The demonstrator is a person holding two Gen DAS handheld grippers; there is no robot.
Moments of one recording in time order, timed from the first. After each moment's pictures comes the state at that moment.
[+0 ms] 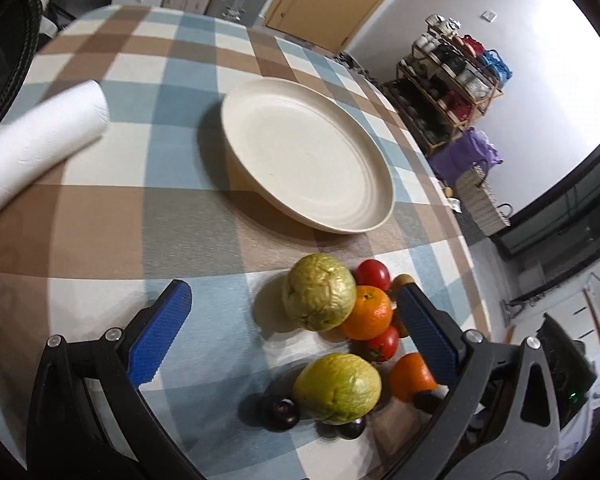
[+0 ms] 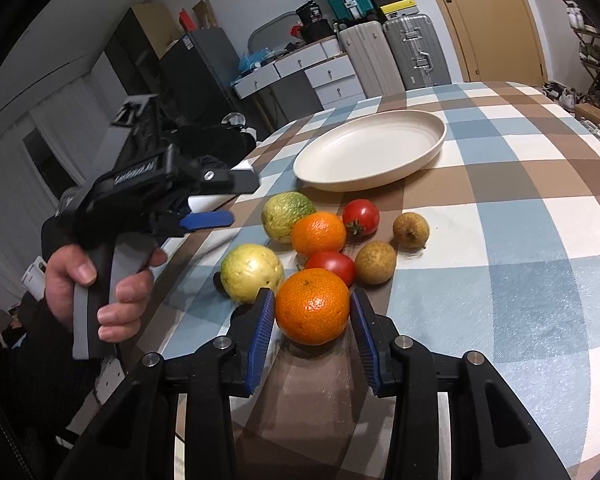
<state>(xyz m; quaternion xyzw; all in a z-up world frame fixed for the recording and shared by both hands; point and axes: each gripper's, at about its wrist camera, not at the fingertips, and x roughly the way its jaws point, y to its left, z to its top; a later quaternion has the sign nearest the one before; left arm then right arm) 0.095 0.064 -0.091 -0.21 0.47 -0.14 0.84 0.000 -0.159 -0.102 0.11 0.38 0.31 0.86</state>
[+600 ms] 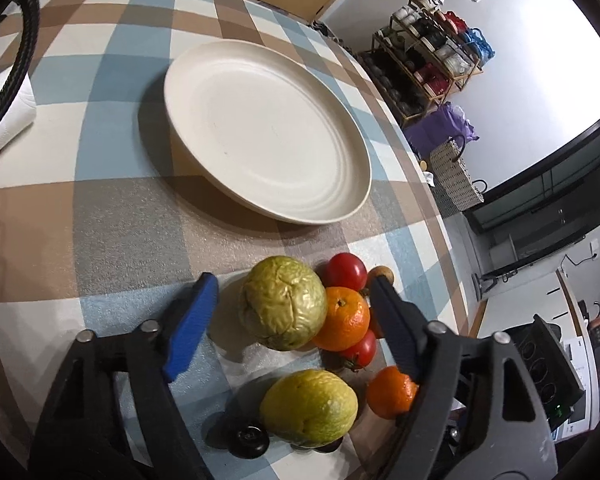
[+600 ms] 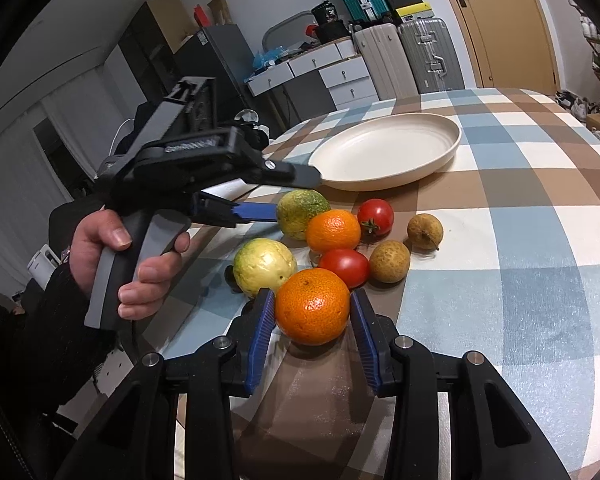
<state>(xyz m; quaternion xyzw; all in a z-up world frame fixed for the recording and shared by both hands) 0.132 0.035 -0.108 -0.23 0.51 -0.21 0.80 -0.006 -0.155 -0.100 0.10 0.37 0.33 0.86</state>
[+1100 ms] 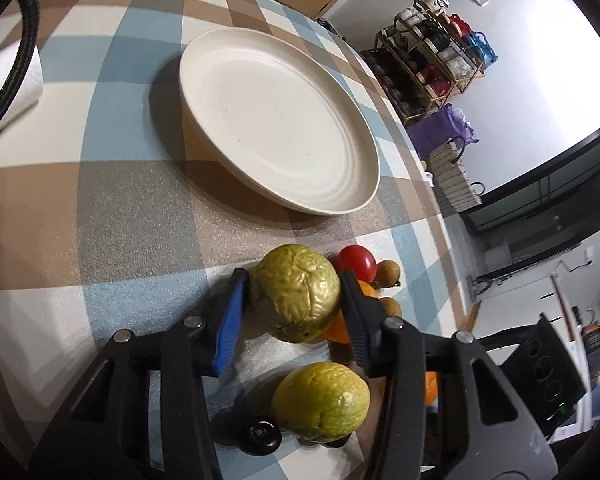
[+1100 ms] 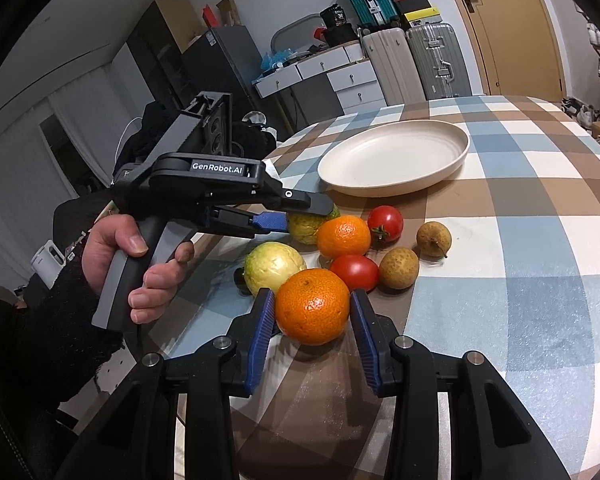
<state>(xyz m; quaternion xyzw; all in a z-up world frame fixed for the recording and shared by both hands) 0.140 0.022 -0.122 -0.23 0.51 -0.20 0.80 -0.002 -0.154 -0.097 0.10 0.36 0.34 0.86</state>
